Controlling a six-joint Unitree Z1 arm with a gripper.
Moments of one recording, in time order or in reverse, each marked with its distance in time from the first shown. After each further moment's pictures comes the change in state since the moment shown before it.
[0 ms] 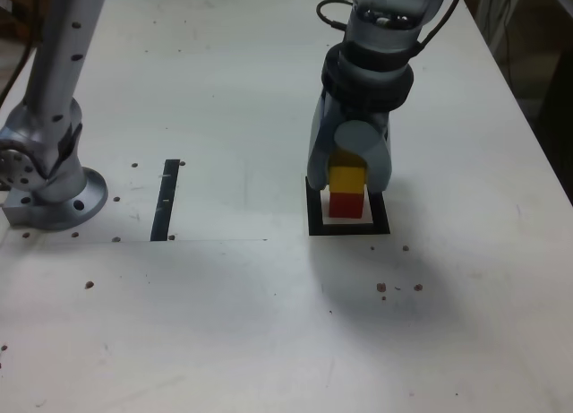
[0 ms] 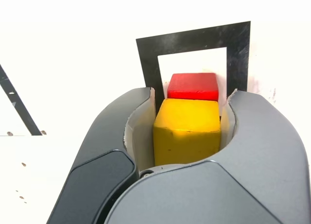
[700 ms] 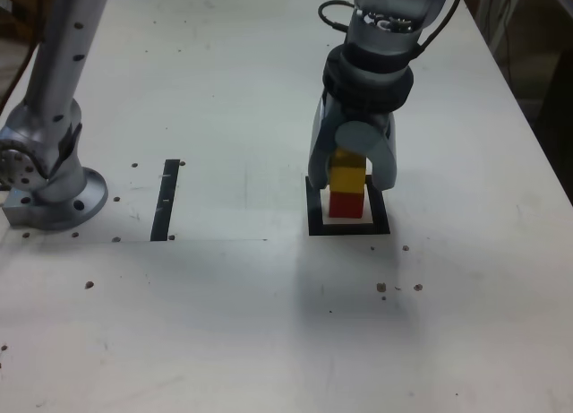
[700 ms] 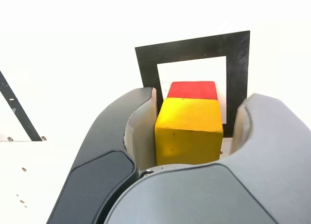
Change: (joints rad) arm 0.010 0.008 0.005 -0.004 0.009 0.016
